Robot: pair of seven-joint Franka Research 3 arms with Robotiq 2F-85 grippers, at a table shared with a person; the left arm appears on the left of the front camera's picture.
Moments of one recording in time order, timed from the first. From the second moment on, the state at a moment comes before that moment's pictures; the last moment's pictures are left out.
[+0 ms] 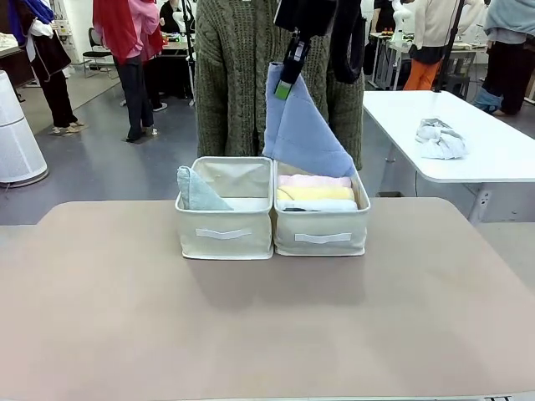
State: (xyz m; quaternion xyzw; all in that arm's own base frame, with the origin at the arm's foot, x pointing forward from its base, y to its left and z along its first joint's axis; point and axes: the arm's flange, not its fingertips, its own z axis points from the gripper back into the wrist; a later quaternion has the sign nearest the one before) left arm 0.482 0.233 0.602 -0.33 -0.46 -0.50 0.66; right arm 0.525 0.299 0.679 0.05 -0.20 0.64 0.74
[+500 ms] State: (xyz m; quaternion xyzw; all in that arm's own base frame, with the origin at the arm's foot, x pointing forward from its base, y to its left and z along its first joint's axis) left arm 0.482 0.233 0.602 -0.33 -0.46 -0.50 0.66; right arm 0.520 0.306 0.672 0.05 -0.19 0.65 0.74
